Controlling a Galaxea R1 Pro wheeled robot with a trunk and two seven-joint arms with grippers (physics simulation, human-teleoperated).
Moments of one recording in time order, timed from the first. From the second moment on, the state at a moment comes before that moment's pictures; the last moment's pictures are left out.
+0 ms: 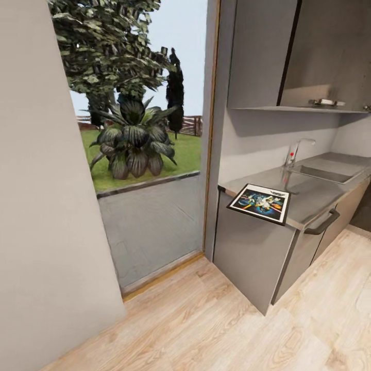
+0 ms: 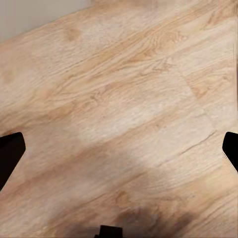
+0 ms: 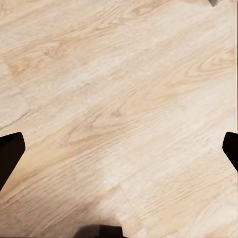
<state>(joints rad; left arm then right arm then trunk) 0.05 -0.02 0.12 -0.67 0.00 -0.10 0.00 -0.11 -0.03 0.01 -0.41 0.06 -0.15 0.00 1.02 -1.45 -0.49</state>
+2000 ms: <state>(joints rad) 0.05 -0.02 0.12 -0.61 -0.01 -0.19 0.00 -0.11 -0.03 0.01 -0.41 0.12 -0.15 0.00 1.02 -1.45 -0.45</state>
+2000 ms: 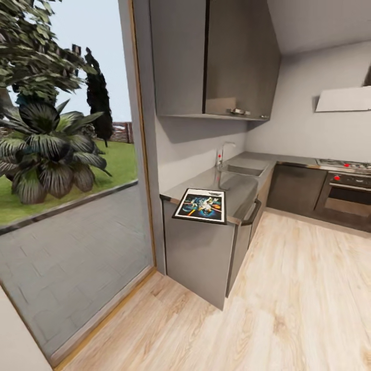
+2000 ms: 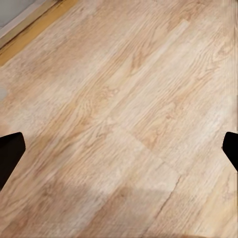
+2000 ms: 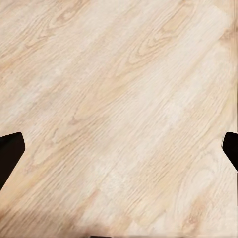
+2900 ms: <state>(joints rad) 0.05 -0.01 0.12 -0.61 -0.01 -0.19 0.00 -0.11 -0.03 0.01 -0.41 0.12 -0.15 0.00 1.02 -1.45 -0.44</state>
